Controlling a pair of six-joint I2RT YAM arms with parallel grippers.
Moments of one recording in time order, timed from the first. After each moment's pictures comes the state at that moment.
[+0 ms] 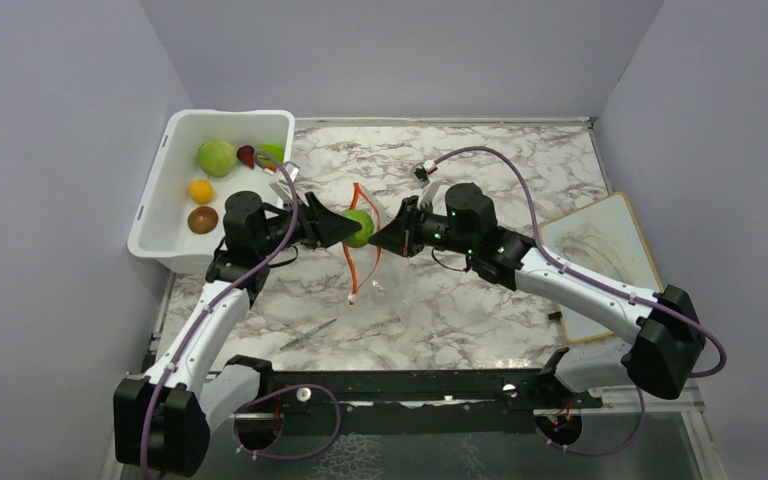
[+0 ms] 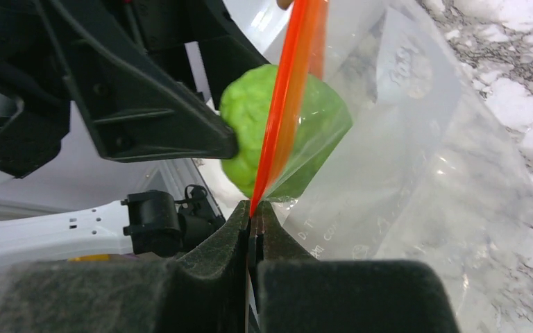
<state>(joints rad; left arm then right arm) -0.20 0.99 0.67 0.15 0.79 -0.72 0.84 1.35 1.00 0.08 -0.29 0.62</state>
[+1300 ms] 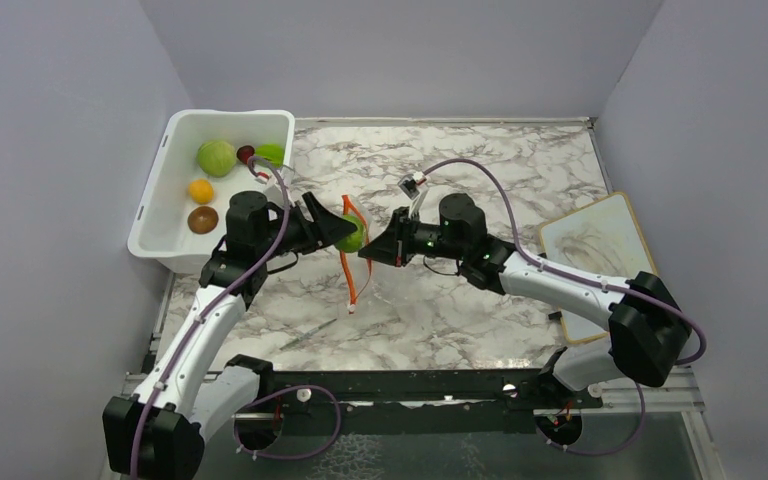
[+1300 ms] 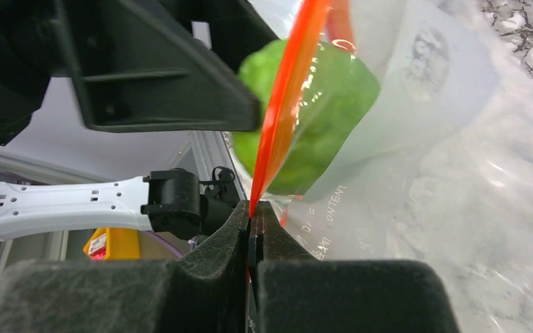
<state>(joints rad) -0.24 0.96 0.75 -0.19 0.54 -0.74 0.84 1.43 0.91 0.35 -0.45 0.67</state>
